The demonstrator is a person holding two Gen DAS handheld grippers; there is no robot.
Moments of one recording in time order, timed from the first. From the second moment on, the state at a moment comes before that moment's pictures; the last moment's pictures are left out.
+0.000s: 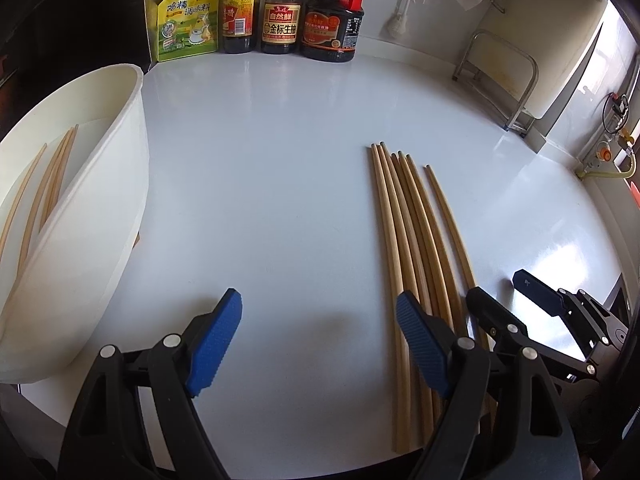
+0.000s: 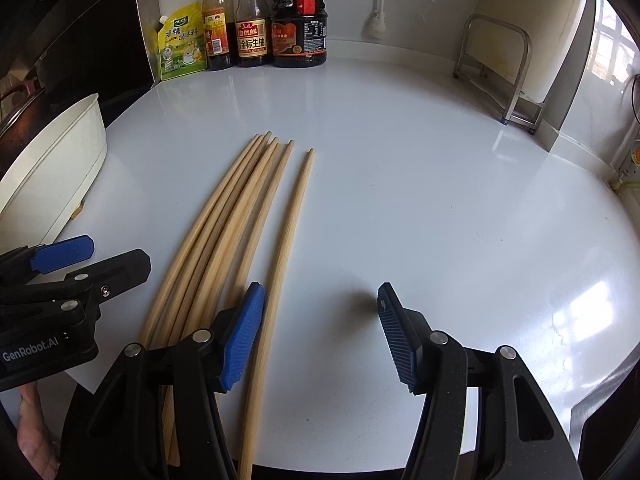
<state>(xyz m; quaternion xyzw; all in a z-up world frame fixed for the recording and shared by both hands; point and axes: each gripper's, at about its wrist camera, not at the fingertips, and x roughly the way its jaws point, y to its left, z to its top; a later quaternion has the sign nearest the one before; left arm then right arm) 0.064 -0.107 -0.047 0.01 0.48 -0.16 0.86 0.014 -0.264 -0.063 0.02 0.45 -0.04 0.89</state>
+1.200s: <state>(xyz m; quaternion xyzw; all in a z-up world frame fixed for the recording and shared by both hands) 0.081 -0.146 -0.052 0.08 0.47 -0.15 0.87 0.005 -0.276 -0.062 0.01 0.44 -0.05 0.90</state>
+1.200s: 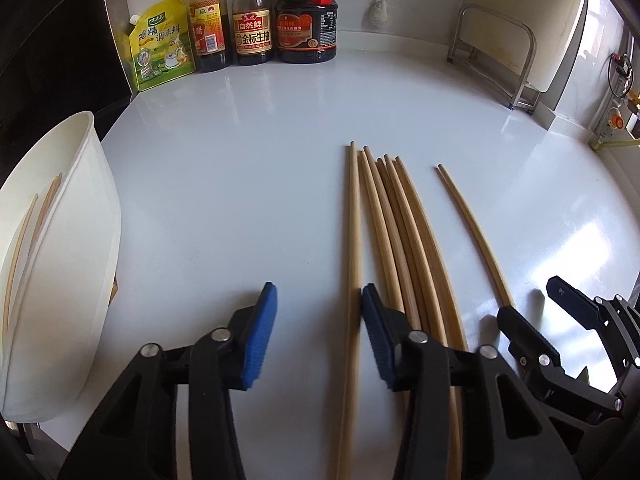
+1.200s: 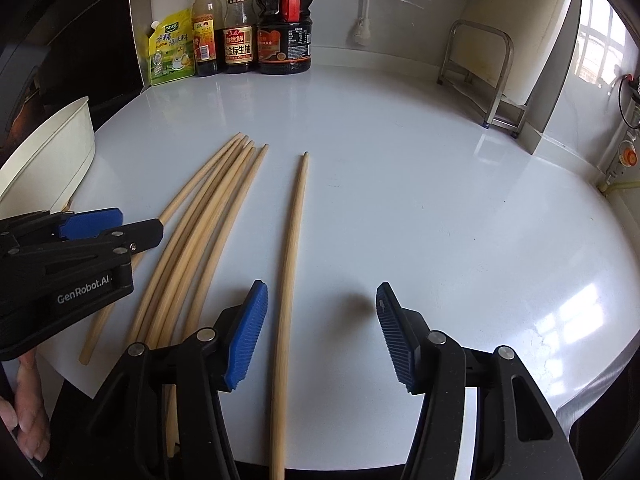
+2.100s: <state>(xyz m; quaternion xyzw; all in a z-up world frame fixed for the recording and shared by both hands) 0.042 -0.080 0.017 -0.03 0.44 -0.20 0.88 0.000 -0.256 -0.004 0.10 0.39 0.03 0.92</state>
